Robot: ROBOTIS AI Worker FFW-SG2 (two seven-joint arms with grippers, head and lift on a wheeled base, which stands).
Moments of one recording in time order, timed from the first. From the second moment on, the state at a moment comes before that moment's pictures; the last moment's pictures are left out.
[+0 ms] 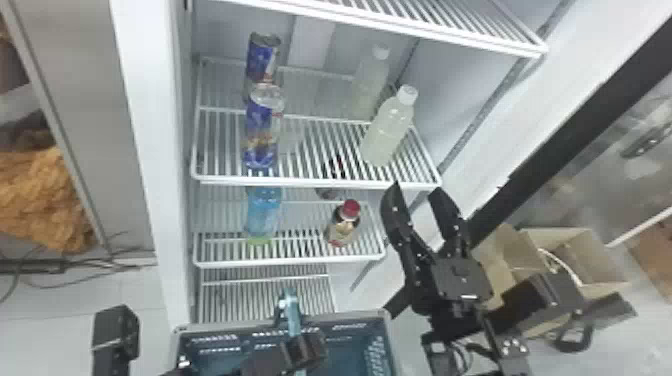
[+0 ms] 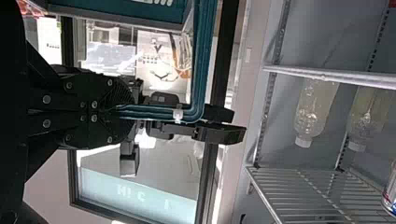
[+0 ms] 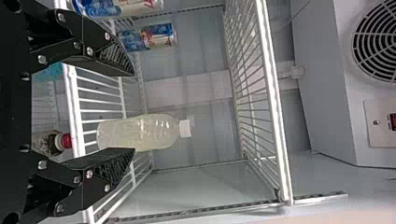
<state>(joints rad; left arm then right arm) 0.41 0.21 -0.20 -1.85 1.64 1.12 -0.35 0.78 -0.10 -0.06 -2.28 -0.24 -0.15 0.00</state>
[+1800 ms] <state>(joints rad) 0.39 0.21 -0.21 -1.85 1.64 1.12 -0.35 0.22 -0.14 -0.09 -1.79 -0.16 -0.11 0.07</state>
